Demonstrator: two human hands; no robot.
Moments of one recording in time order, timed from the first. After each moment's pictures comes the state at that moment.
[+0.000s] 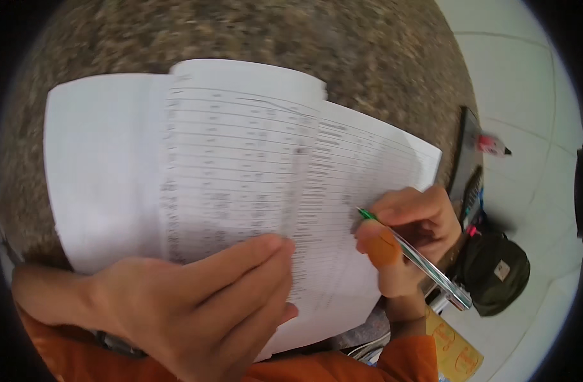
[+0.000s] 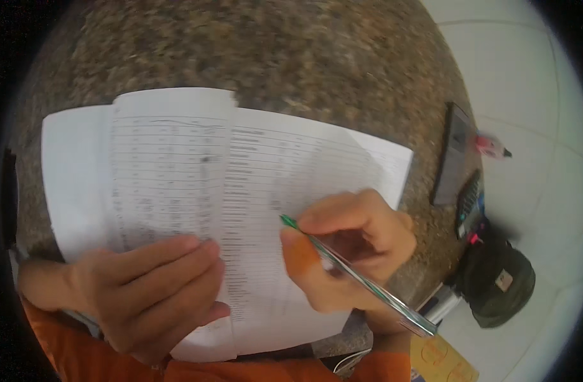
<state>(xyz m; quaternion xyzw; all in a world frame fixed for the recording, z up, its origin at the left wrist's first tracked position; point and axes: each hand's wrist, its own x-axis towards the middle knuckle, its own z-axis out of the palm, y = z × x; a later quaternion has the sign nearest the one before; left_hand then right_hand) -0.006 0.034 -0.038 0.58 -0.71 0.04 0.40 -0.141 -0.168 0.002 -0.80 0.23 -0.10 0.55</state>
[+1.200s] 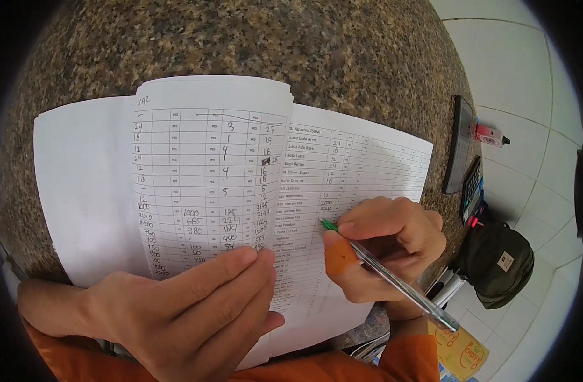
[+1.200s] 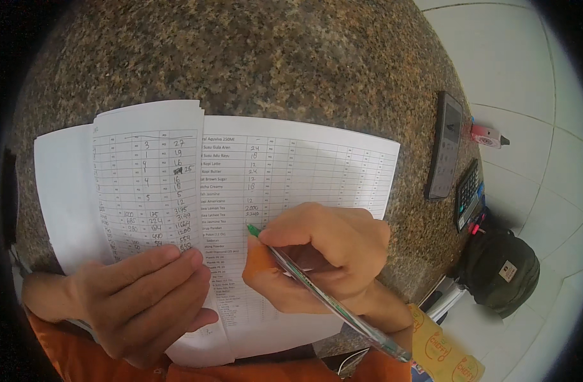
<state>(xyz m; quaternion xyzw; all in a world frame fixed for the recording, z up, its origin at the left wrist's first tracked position) 0.002 0.042 -0.014 0.58 -0.74 0.05 0.34 -0.130 -0.166 0.007 -0.88 0.09 -0.08 0.45</state>
